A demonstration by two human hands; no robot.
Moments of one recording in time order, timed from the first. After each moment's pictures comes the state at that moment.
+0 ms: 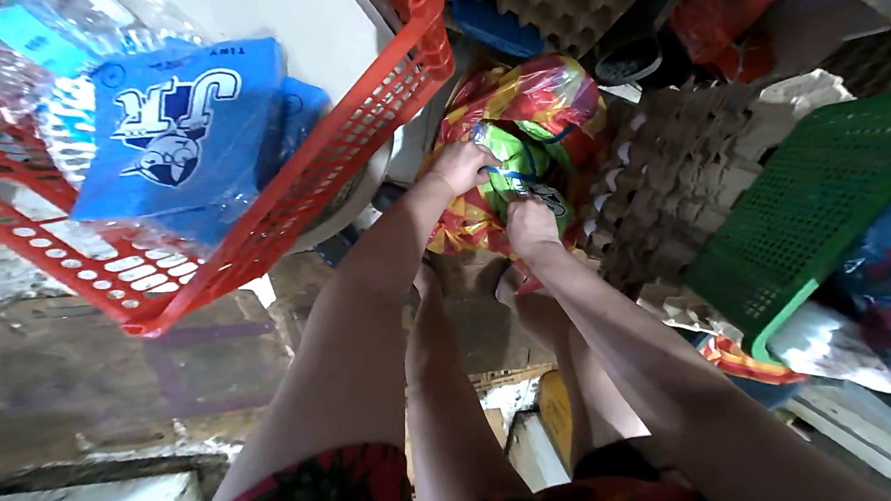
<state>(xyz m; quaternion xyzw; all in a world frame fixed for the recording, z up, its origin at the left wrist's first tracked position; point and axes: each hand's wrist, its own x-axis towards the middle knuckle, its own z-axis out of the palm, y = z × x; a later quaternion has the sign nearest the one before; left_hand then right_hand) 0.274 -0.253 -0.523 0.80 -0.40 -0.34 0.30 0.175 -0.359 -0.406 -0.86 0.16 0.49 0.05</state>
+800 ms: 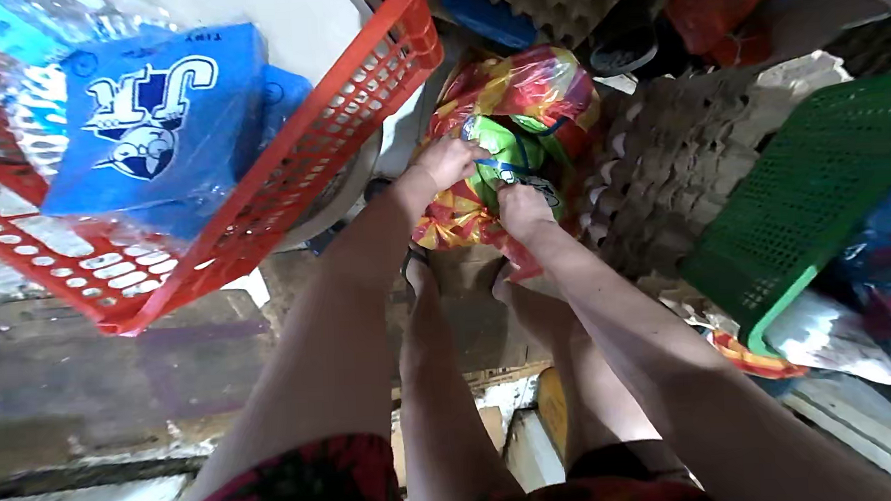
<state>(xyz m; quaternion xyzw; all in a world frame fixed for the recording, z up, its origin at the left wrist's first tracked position) 0.274 -0.245 -0.525 0.80 -0.42 -0.35 0.27 0.187 -0.375 -0.417 -0.85 0.11 0.51 0.08</state>
